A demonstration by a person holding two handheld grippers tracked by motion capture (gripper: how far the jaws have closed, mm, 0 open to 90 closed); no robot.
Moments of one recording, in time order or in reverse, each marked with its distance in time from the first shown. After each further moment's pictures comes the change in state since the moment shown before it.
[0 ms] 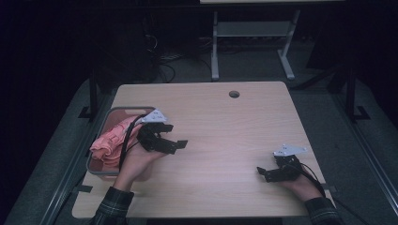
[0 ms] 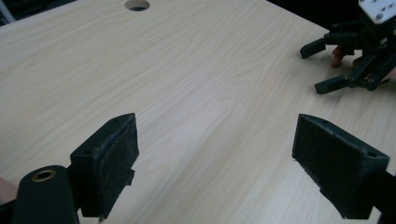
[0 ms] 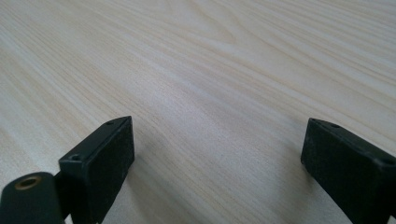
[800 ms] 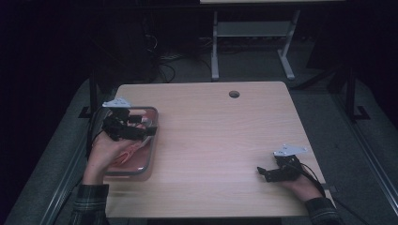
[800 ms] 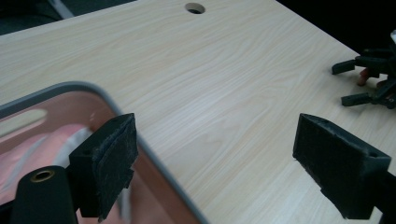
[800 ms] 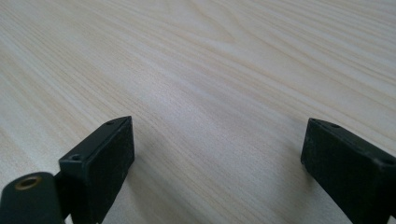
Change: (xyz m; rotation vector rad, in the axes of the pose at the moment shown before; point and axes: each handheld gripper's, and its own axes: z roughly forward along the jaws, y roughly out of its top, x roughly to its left) left arm 0.054 0.000 -0.071 -0.008 0.078 -0.137; right arm 0.000 0.000 0.000 0.002 -0.004 0.003
